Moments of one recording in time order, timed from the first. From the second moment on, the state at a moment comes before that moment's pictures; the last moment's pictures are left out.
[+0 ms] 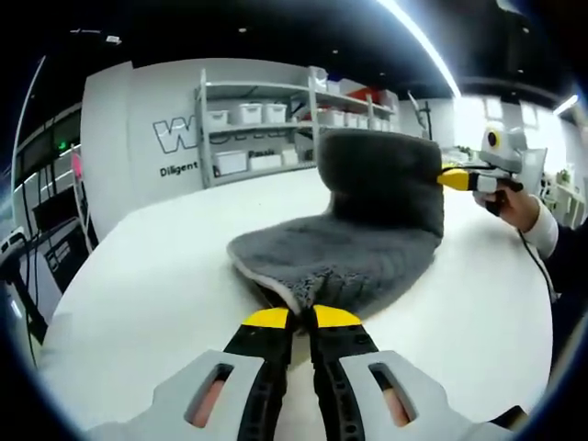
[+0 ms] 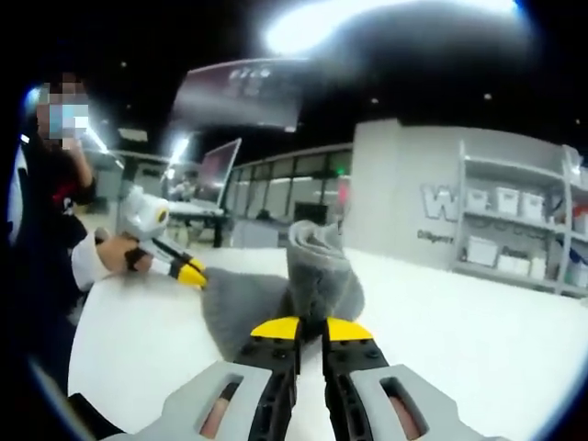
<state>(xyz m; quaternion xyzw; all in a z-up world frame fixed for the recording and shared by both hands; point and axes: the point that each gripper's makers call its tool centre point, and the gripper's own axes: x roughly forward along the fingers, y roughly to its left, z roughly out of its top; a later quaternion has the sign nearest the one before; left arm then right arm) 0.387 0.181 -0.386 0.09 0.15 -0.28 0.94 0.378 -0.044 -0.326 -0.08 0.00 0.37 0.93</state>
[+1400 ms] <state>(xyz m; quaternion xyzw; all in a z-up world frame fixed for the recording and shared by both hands) 0.388 0.181 -0.388 0.10 0.14 -0.28 0.94 0.375 -0.065 -0.337 -0.07 0.02 0.35 0.93</state>
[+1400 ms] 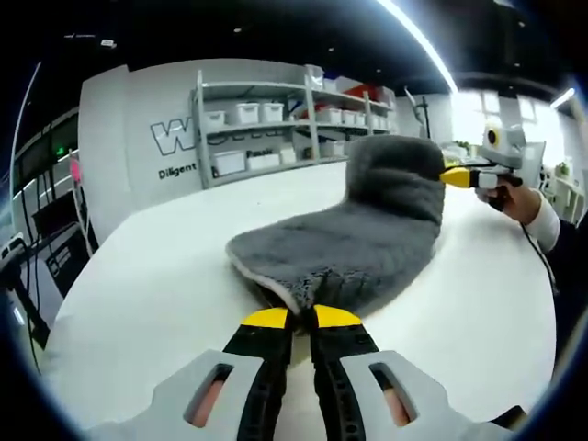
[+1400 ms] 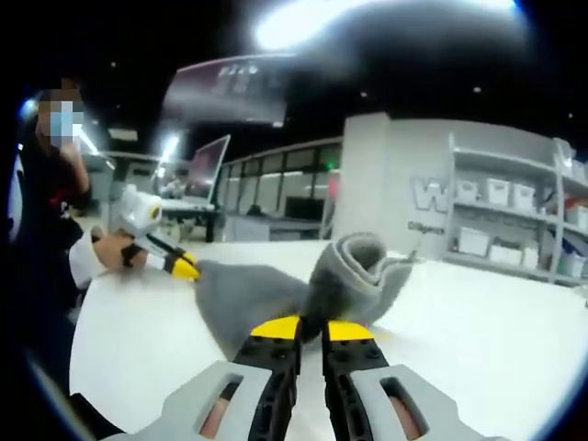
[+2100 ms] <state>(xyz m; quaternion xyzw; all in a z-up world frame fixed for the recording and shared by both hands) 0.390 0.182 -0.388 0.10 0.14 -0.29 0.94 0.372 -0.088 -0.360 -0.06 0.06 0.34 0.94</state>
